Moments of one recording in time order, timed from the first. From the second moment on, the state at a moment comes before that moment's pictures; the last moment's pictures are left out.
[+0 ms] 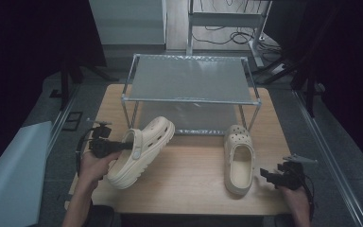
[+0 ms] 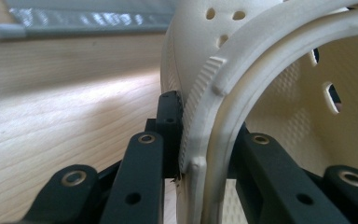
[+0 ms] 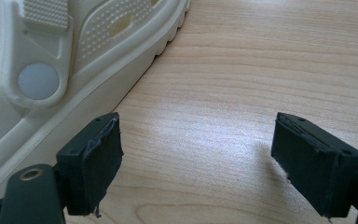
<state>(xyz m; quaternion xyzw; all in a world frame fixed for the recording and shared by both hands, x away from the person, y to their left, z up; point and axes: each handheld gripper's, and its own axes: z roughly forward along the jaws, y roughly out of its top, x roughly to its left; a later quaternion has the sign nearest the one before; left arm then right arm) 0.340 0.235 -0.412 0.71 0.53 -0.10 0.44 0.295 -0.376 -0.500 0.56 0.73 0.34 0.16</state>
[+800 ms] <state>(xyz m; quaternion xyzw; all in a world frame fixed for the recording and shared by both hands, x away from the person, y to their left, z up) 0.373 0.218 -0.344 0.70 0.51 -0.13 0.48 0.295 -0.376 -0.501 0.56 0.73 0.34 0.16</state>
